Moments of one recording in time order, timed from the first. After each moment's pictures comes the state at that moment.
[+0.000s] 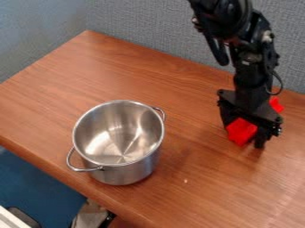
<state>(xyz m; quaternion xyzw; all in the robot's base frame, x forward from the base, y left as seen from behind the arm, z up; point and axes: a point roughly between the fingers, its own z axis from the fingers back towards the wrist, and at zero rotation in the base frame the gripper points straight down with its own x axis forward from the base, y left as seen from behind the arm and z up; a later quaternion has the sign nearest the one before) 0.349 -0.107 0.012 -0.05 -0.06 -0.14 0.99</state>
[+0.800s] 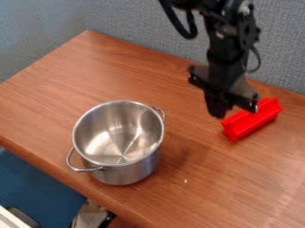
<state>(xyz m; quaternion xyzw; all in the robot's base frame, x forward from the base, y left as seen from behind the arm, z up) 0.324 -0.064 0.078 0.00 -0.12 -0.08 0.99</state>
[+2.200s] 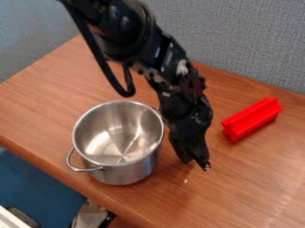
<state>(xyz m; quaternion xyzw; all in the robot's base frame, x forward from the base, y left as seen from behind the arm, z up) 0.265 -0.053 0.015 -0.02 -0.13 -0.26 0.96</state>
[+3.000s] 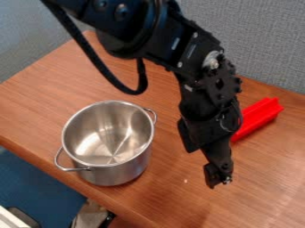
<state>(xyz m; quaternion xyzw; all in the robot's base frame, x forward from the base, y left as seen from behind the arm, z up) 0.235 -0.086 0.053 -0.01 -0.11 -0.31 0.94</state>
